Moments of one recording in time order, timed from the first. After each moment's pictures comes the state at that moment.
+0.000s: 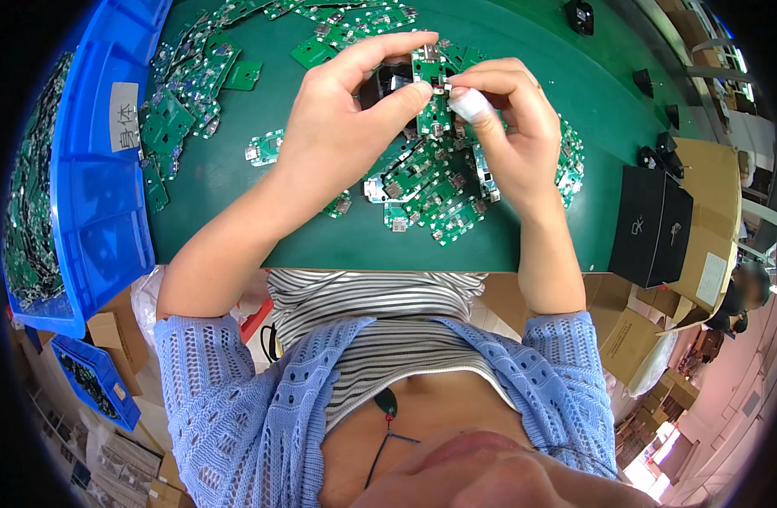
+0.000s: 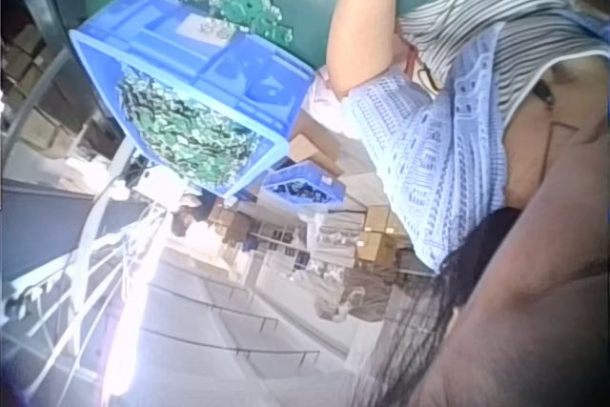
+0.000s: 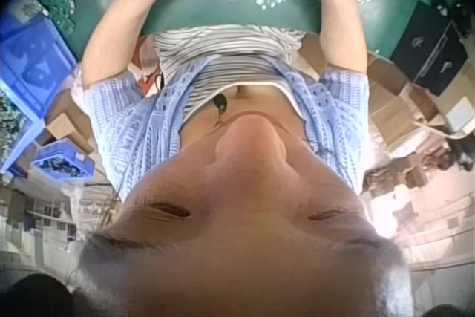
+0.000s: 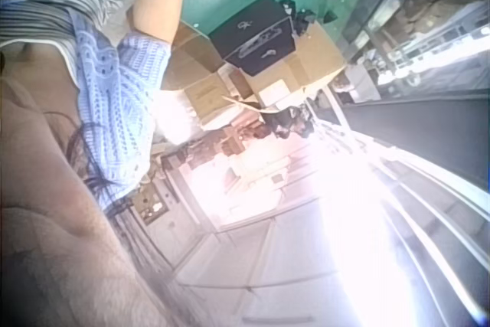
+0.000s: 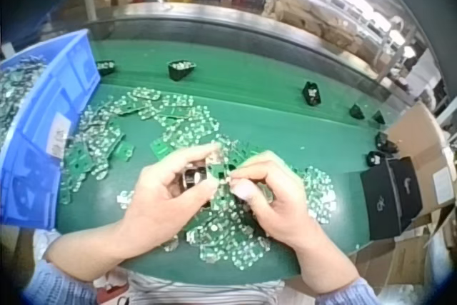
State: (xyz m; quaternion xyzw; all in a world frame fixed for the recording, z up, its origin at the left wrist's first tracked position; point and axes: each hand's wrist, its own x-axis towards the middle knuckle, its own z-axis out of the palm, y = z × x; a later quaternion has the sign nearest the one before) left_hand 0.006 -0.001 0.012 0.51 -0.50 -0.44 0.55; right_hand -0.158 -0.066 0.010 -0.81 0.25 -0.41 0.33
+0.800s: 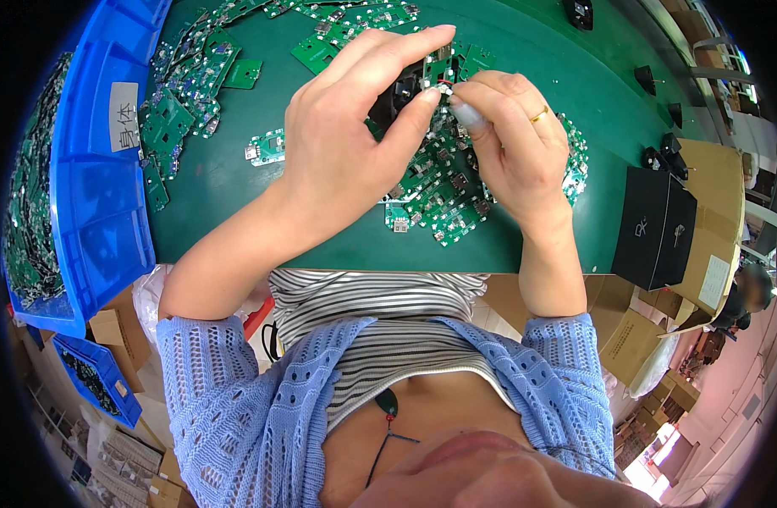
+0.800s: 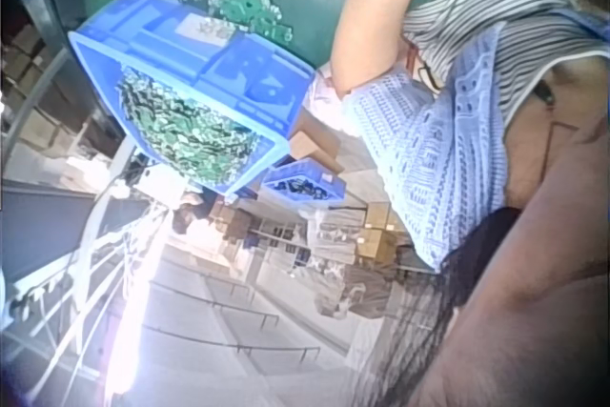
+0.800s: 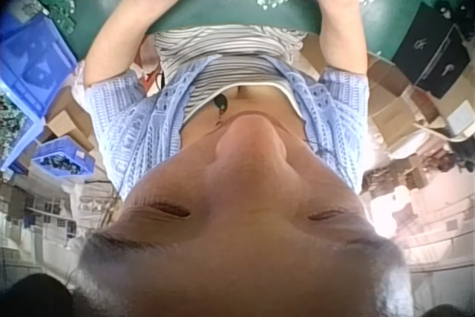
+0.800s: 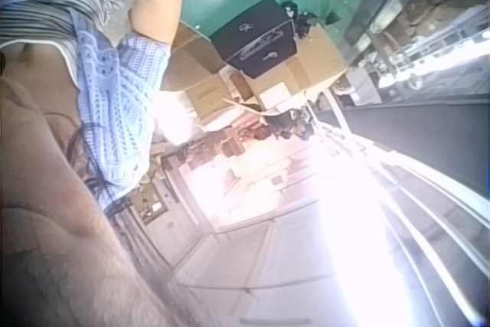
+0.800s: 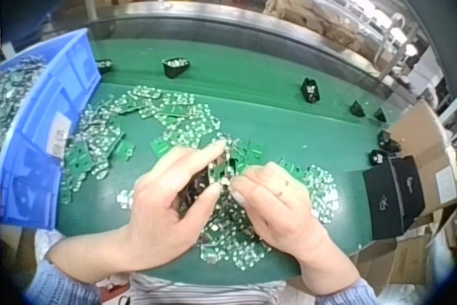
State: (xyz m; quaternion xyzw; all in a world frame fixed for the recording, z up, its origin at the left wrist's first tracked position) left_hand 0.000 0.002 0.016 0.52 -0.65 -0.15 0.54; right_hand -0.158 -0.068 0.011 -0.90 0.16 -0.41 0.06
